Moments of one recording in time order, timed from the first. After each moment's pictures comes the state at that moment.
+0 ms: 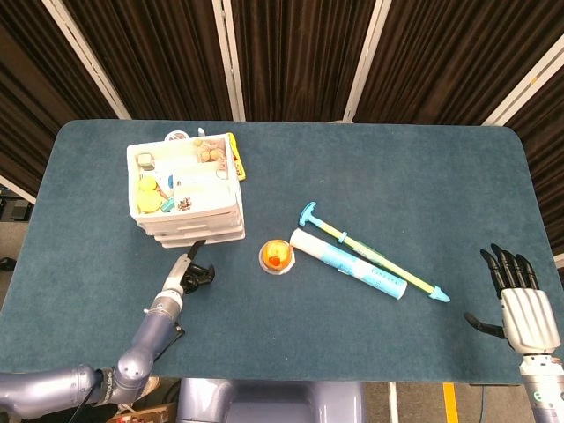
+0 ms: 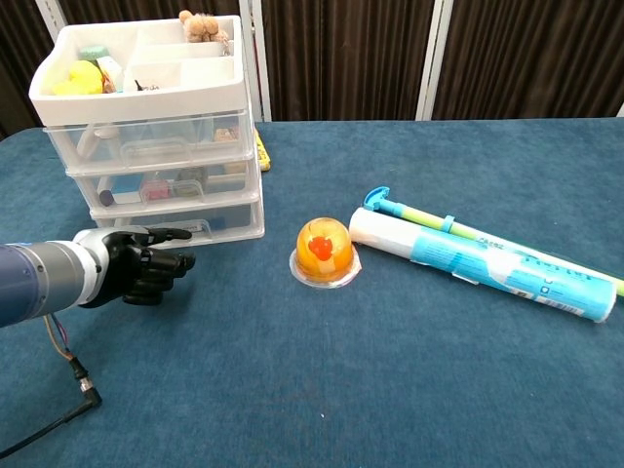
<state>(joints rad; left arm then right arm) -0.65 -1.69 -0.39 -1.65 0.33 0.95 -0.04 0.09 -1.10 0.06 -1.63 -1.50 1.46 -0.01</state>
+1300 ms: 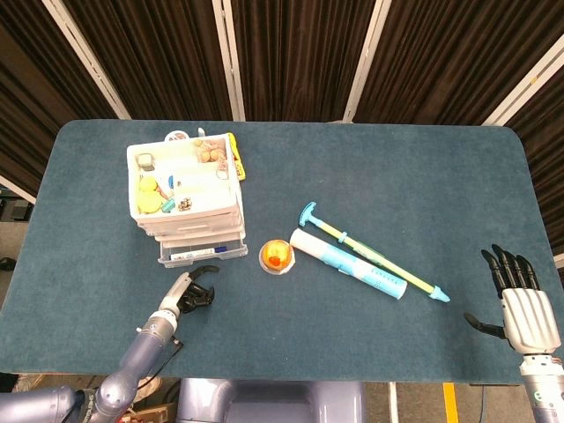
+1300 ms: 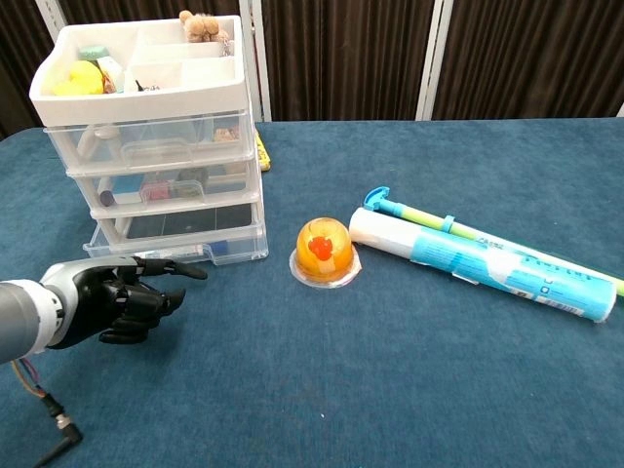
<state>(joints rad) -0.53 -1.61 -0.27 -1.79 0.54 0.91 -0.09 0.09 -1.10 0.06 -1.64 -1.49 1.45 0.00</state>
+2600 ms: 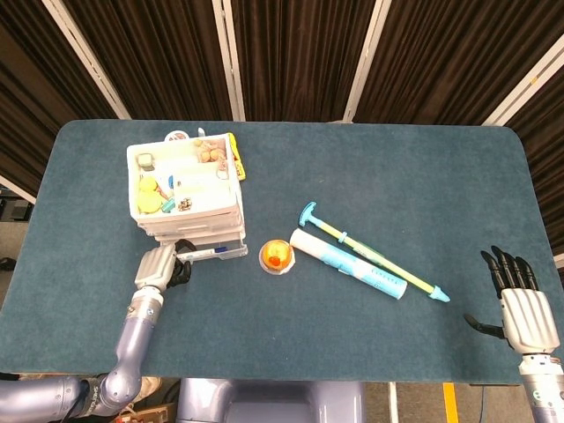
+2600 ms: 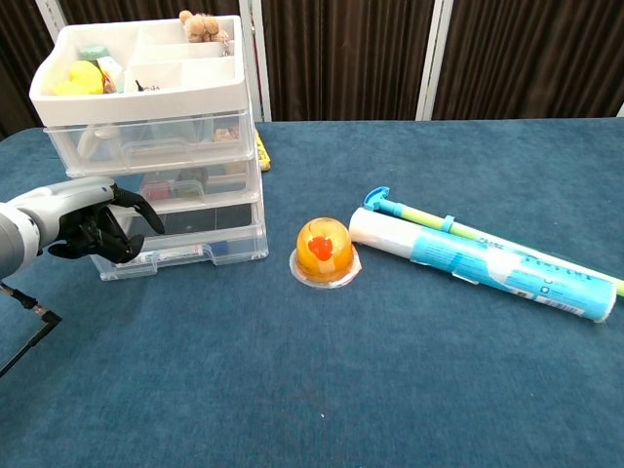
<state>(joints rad) -0.63 -1.61 -0.28 -1.77 0.58 1.22 0.52 0.09 -1.10 0.06 -1.65 -1.47 1.43 -0.01</state>
